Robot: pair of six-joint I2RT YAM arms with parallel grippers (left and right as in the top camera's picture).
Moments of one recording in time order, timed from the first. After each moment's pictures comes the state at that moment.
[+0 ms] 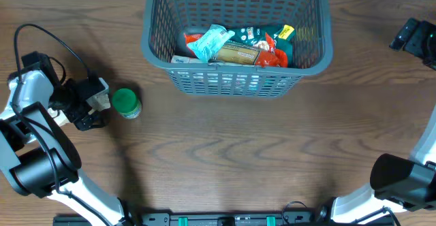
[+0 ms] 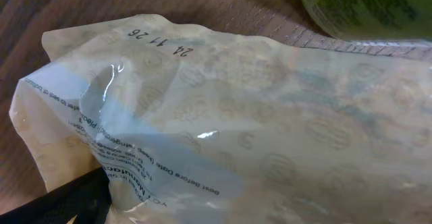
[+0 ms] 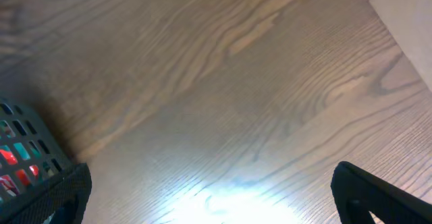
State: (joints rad) left arm 0.48 1.97 1.31 -0.90 0.20 1.37; right arm -0.37 1.79 2.15 -1.48 0.17 0.23
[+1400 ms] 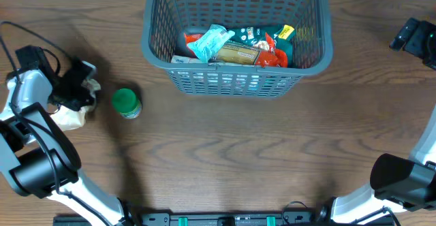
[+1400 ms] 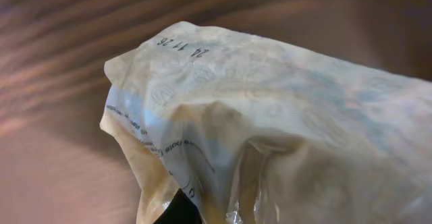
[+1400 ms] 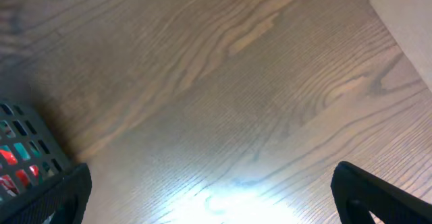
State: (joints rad) left arm 0.50 1.97 1.33 -0.73 0.17 0.85; right arm -0.37 1.79 2.15 -1.48 0.17 0.23
